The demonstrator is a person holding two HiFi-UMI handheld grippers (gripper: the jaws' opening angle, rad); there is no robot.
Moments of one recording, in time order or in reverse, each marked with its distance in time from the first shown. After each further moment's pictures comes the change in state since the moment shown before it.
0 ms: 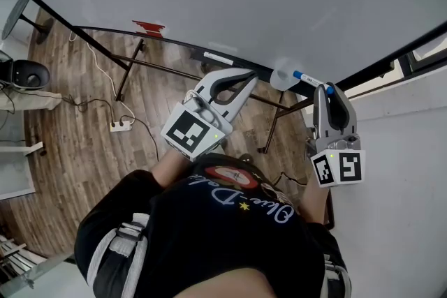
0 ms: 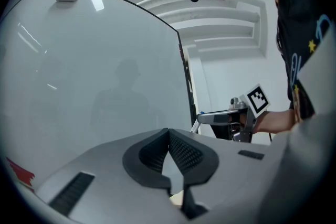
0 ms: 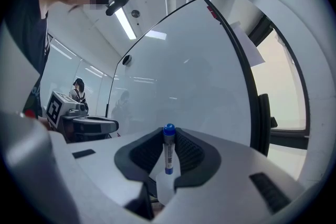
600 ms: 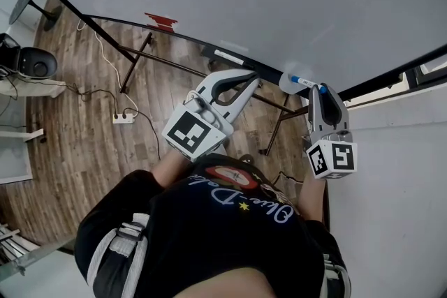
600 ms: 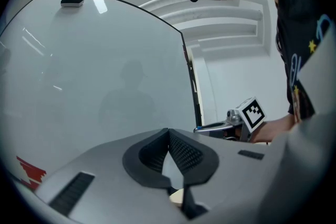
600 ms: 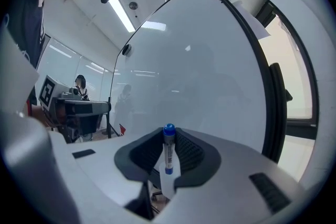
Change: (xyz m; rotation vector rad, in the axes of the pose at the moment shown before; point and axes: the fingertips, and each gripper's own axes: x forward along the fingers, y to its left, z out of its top) left arm -0.021 0.012 -0.001 -0.005 0.003 0.059; right arm 0.028 0.011 -0.043 0.018 0.096 0.031
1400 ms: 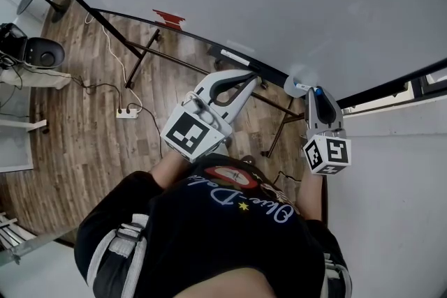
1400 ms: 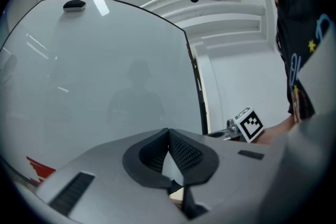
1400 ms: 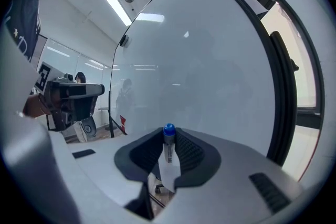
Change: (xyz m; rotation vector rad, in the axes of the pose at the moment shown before) left arm -0.008 0.010 -0.003 0.004 0.022 0.063; right arm 0.020 -0.004 -0.044 0.031 0.079 0.021
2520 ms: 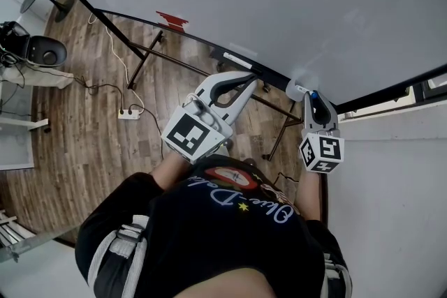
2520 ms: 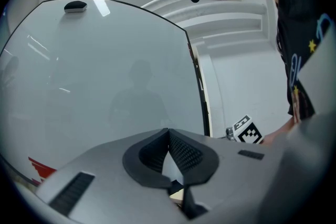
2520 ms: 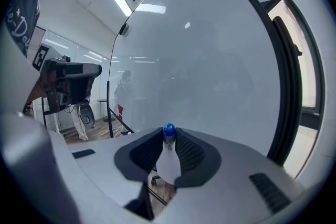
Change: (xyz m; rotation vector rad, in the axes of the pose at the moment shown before) left arm -0.001 0.004 0.001 0.001 -0.001 0.017; right arm 0.015 -0.002 -0.033 -0.036 0.073 -0.018
